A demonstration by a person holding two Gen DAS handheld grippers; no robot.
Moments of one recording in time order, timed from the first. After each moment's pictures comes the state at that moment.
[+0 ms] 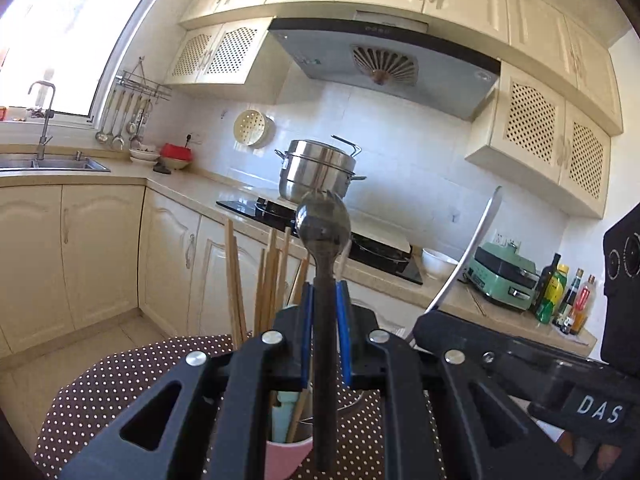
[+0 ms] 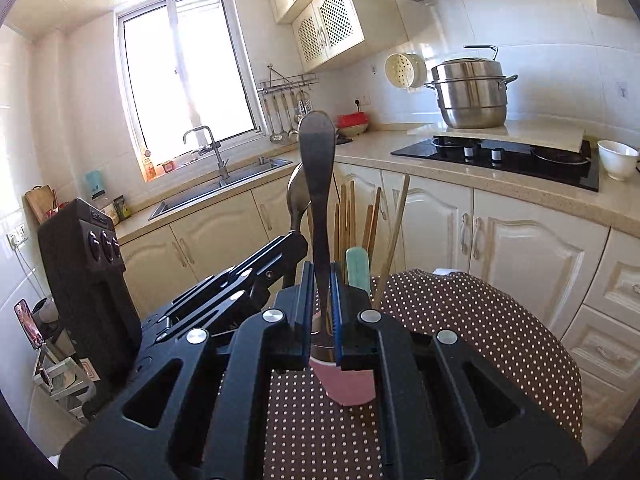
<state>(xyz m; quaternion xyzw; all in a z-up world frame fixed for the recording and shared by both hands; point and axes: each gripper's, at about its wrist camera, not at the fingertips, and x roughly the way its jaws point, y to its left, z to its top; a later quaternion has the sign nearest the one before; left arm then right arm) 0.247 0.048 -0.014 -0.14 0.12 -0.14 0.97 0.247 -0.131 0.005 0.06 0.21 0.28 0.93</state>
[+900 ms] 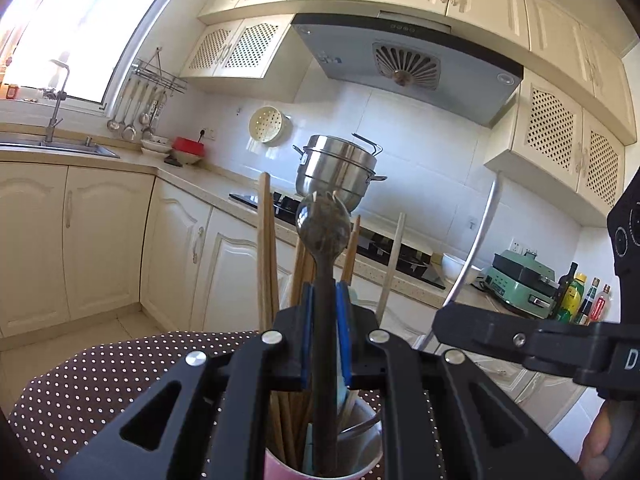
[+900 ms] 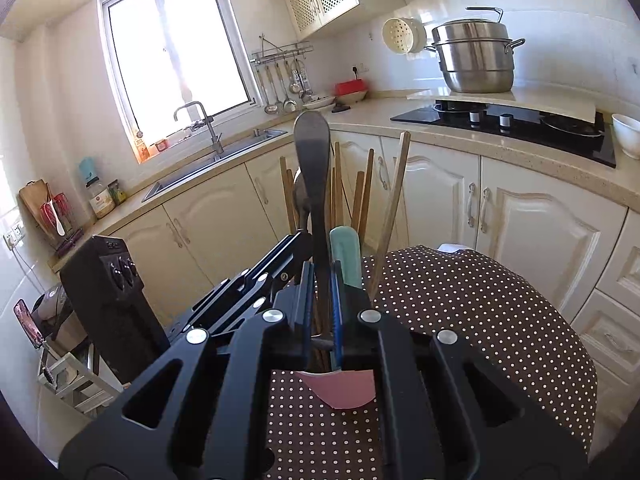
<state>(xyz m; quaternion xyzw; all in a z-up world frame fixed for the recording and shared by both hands) 0.287 0.062 -0.069 -0.16 0.11 -0.12 0.97 0.293 -0.117 -0.022 0.06 0.27 0.28 0.92</state>
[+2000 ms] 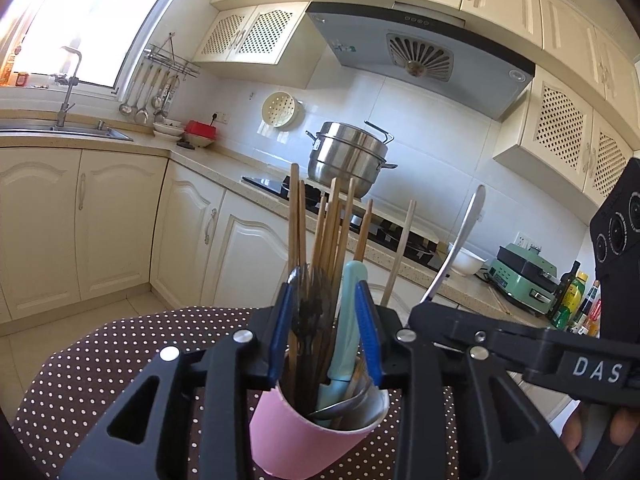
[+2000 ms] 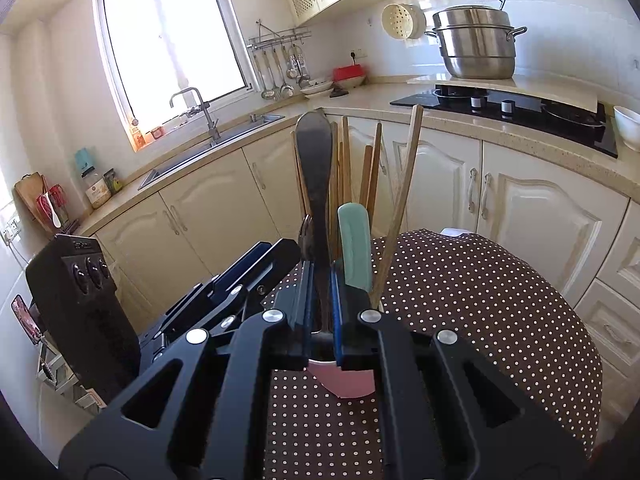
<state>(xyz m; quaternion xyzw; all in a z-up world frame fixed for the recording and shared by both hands) 0.264 0.078 -0.070 -0.17 0.14 -0.11 0.97 0.294 -0.105 -0.034 0.05 0.30 0.28 0.91</state>
